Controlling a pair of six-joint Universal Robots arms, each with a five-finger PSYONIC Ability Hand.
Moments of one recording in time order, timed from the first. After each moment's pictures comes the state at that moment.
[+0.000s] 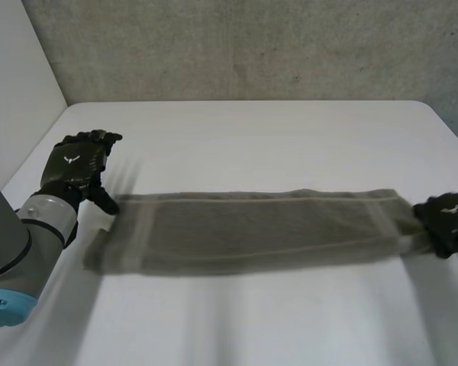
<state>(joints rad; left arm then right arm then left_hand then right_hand) 4.49 -1.82 -1.83 3.56 -1.49 3.24 1.46 -1.35 2.00 -0.28 1.33 2.38 0.17 0.17 0.17 0.17 0.03 1.32 1.31 1.34 1.34 1.15</state>
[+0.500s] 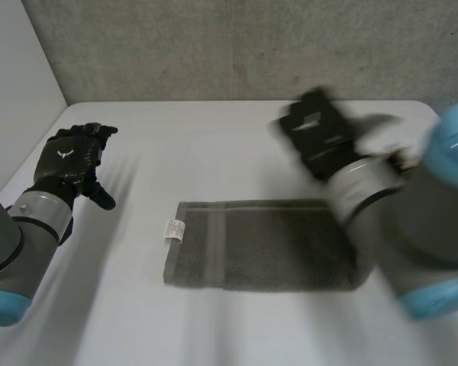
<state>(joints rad) 4.49 -1.78 -1.85 3.56 -1.49 3.24 2.16 -1.30 1.49 -0.20 1.53 2.26 0.17 0.17 0.17 0.17 0.03 1.32 1.32 1.34 1.34 1.15</state>
